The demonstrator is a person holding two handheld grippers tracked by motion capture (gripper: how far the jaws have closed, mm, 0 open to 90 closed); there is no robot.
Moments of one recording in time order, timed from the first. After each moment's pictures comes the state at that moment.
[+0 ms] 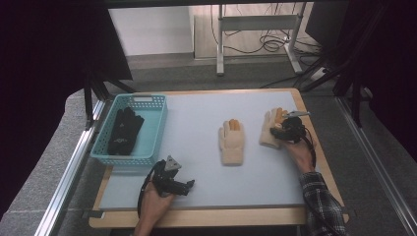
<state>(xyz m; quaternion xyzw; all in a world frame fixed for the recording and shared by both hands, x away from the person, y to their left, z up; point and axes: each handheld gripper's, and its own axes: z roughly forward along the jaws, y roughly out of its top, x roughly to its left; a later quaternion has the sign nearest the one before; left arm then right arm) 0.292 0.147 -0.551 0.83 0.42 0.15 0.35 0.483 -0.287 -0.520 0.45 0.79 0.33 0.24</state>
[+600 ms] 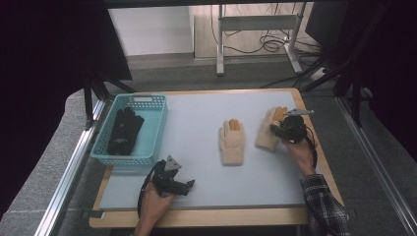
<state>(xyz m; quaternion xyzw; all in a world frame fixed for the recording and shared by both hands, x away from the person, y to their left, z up) 0.292 0.147 -0.551 0.83 0.42 0.15 0.35 0.458 -0.274 -0.485 0.44 0.78 0.37 0.23</state>
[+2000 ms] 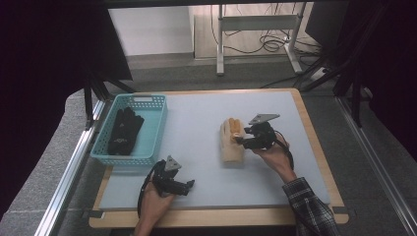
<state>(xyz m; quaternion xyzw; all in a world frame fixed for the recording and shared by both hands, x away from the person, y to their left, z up) 0.292 0.147 -0.551 0.83 0.42 0.15 0.35 0.425 -0.181 -0.476 0.31 0.85 0.40 0.15</state>
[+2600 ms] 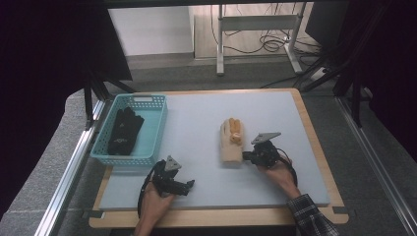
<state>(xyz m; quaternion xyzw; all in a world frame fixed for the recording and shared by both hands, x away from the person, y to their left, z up) 0.292 0.147 -0.551 0.83 0.42 0.15 0.35 0.392 -0.193 -0.522 0.30 0.87 0.37 0.10</state>
